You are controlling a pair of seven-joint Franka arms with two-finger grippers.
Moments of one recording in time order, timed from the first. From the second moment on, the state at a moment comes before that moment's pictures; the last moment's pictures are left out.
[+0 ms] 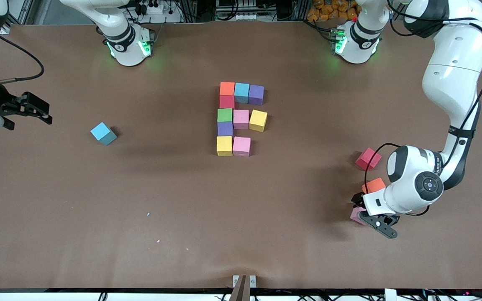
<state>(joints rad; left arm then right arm) 0.16 0.88 -0.37 -1.39 0.32 2.30 0.36 0.02 0.02 -0.01 -1.59 0.01 1.65 -0.14</state>
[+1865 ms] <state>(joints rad) 0.14 0.43 -0.58 -2.07 0.36 2.41 0.39 0.01 0.04 -0.01 -1.59 0.01 1.67 -0.14</state>
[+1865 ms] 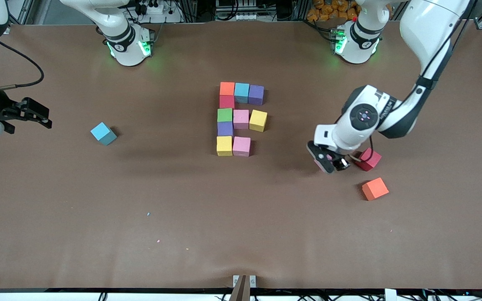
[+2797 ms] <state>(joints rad) -0.07 0.52 -0.60 -1.96 0.53 2.43 0.38 0.01 0.04 -0.01 -1.59 0.01 1.67 -0.14</state>
